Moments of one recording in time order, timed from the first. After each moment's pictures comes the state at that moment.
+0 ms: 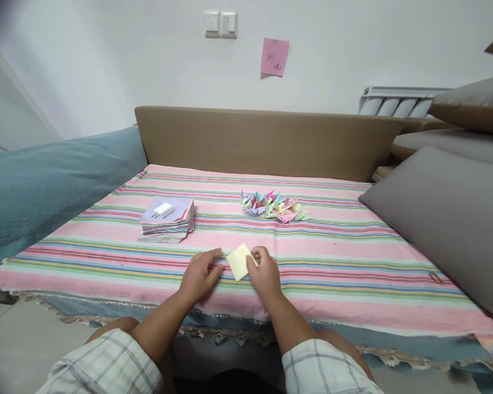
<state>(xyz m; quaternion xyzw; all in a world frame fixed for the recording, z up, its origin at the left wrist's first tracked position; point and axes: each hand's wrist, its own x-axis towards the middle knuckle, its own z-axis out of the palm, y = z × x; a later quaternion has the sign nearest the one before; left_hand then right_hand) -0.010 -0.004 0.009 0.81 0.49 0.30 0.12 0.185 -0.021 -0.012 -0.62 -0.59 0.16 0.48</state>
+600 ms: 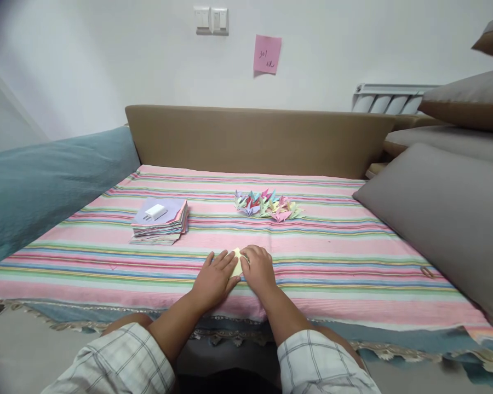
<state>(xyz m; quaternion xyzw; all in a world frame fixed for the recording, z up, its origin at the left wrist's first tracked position) 0.031 -0.005 -0.009 0.90 0.41 0.15 -0.01 0.191 -0.008 -0.013 -0.60 -0.70 0.07 0.37</state>
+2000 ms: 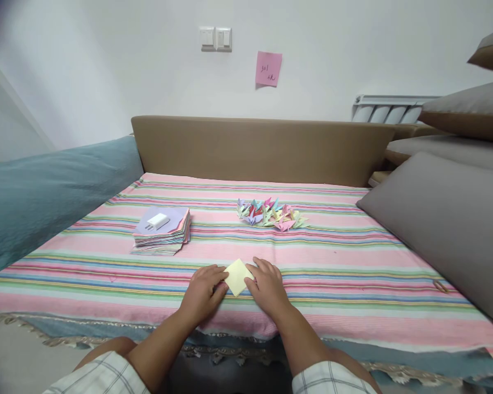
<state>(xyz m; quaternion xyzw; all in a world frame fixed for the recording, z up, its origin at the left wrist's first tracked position) 0.001 -0.005 0.002 0.85 0.47 0.24 0.09 0.204 -0.018 -0.017 -0.63 -0.73 0.09 0.23</state>
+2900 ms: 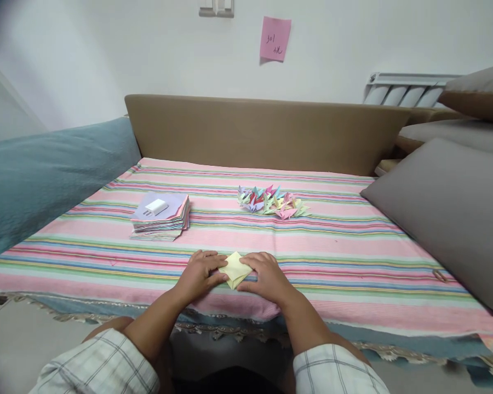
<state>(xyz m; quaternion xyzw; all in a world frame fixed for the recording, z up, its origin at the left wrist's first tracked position) -0.009 0.007 0.006 0.87 0.43 0.19 0.15 0.218 -0.024 -0.003 -0.50 -0.81 0.16 0.25</state>
